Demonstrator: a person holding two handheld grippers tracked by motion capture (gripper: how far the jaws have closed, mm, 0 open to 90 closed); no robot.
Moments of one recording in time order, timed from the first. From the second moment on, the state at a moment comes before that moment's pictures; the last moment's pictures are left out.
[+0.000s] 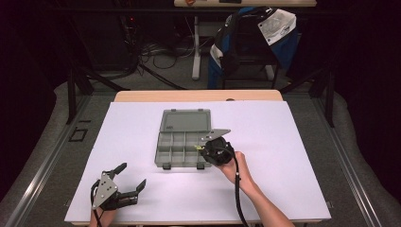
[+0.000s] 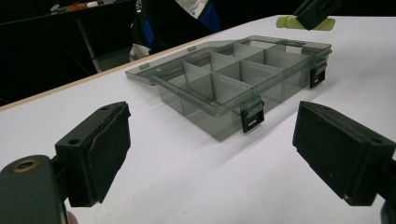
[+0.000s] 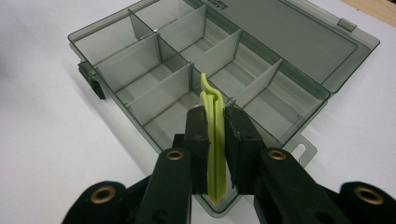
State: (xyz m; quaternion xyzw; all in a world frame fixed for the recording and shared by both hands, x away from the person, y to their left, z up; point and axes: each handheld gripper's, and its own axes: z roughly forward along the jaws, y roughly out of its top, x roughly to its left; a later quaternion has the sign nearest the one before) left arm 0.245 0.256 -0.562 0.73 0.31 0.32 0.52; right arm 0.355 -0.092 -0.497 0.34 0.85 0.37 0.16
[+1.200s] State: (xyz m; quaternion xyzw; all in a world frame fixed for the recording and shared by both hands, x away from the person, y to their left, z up) left arm 0.244 0.256 -0.562 0.73 0.31 0.32 0.53; right arm 0.365 -0.092 -0.509 0.39 0.84 0.35 0.15
